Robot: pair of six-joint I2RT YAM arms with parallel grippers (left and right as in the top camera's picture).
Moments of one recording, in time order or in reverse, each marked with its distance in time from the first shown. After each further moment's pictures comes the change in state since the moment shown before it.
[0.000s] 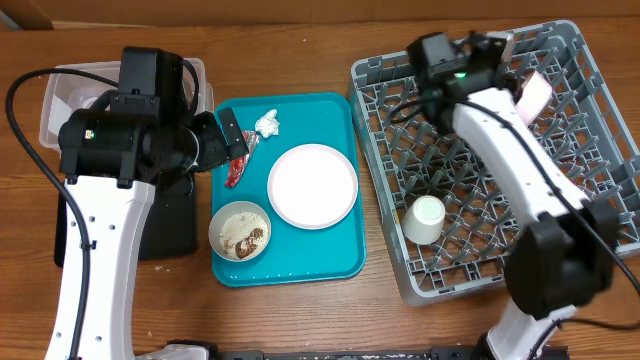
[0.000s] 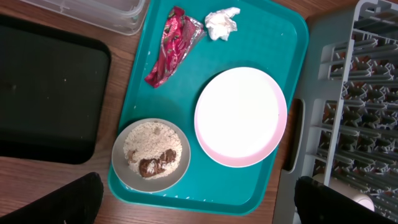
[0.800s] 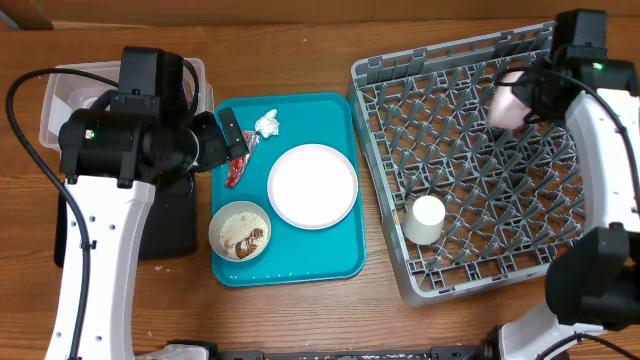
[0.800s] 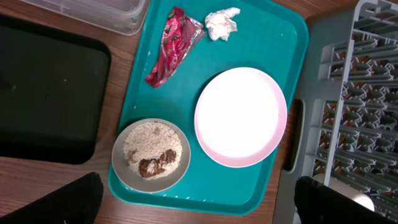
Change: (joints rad) left arm 0.000 0.000 0.000 0.000 0.000 0.000; right arm -0.403 -0.070 0.007 0.103 -0.890 -0.002
